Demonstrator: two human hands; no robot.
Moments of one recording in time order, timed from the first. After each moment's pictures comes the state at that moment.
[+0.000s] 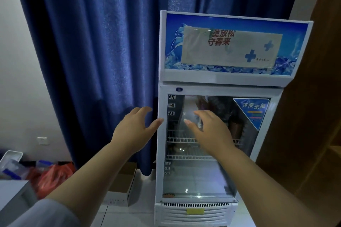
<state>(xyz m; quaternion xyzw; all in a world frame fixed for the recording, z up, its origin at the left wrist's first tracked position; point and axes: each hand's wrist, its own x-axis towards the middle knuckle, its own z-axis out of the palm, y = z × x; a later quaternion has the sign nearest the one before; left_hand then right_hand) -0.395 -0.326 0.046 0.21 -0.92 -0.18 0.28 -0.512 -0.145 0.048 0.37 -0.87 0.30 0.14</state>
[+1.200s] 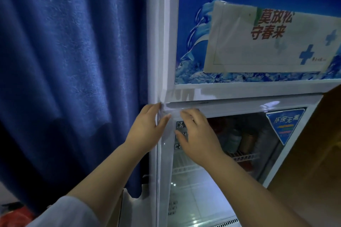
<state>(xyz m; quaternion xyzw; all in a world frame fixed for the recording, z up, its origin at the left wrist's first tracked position) -0.633 -0.504 0.024 0.06 -0.90 -0.33 0.30 -0.678 -0.348 0.014 0.35 -0.88 0.25 0.21</state>
